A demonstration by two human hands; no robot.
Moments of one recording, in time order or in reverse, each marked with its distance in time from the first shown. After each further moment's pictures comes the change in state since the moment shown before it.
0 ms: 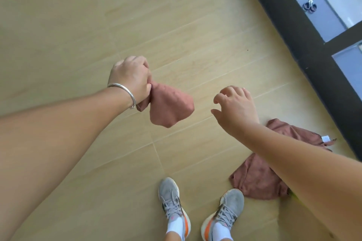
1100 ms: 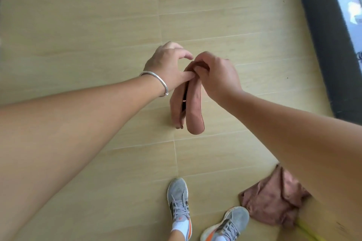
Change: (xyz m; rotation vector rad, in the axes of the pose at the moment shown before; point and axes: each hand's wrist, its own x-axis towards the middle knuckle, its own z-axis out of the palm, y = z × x) left_hand -0.026 -0.145 0.007 -0.709 0.144 -0.190; right_hand 0.118 -0.246 -0.042 0.479 0.028 -0.151
